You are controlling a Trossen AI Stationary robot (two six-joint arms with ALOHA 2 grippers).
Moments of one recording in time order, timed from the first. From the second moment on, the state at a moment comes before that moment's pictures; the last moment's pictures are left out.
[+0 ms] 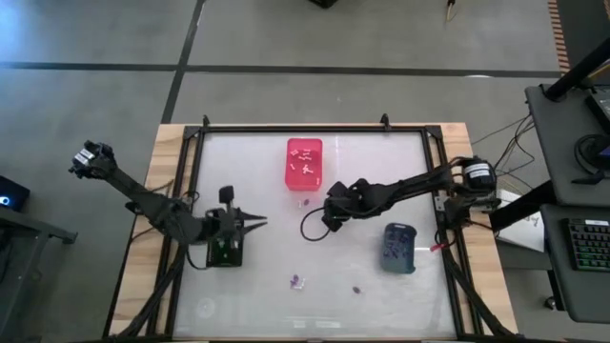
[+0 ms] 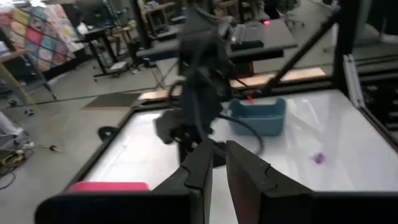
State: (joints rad) left arm -0.59 1.01 0.74 0.03 -0.78 0.02; right arm 0.05 1.79 1.11 -0.58 0.41 0.74
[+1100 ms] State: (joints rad) left arm -0.33 0.91 0.56 0.09 -0.64 -0.23; right arm -0.02 1.82 1.06 -0.47 0.25 0.75
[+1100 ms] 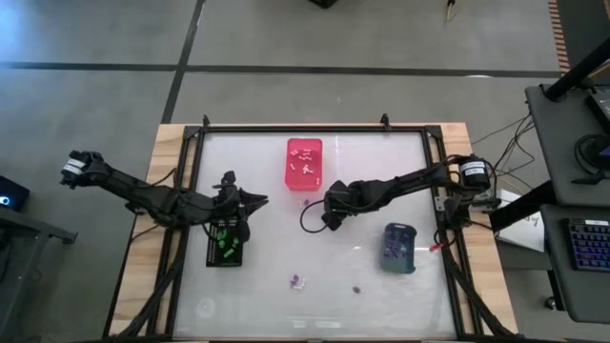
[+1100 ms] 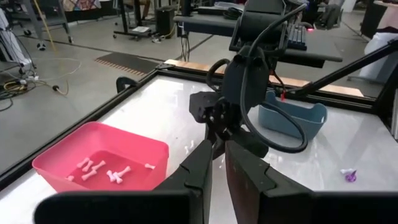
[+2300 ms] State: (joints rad) left arm -0.33 0.95 0.56 0.10 -0.63 -0.27; right arm -0.09 1.68 1.21 -0.49 0.21 0.38
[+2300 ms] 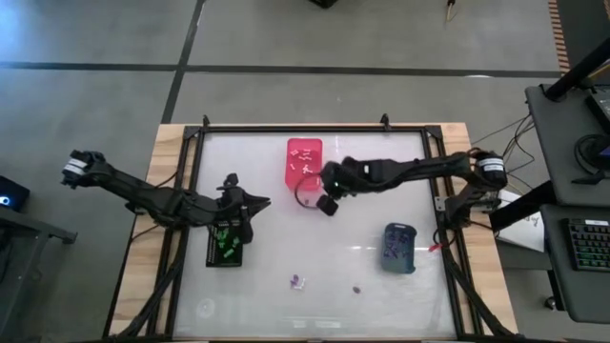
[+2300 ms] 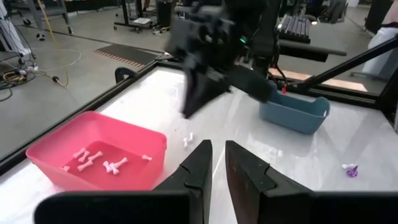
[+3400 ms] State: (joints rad) left arm -0.34 1.04 0.56 0.15 -0.63 -0.25; right arm -0.26 1.85 1.23 -0.11 0.12 -0.17
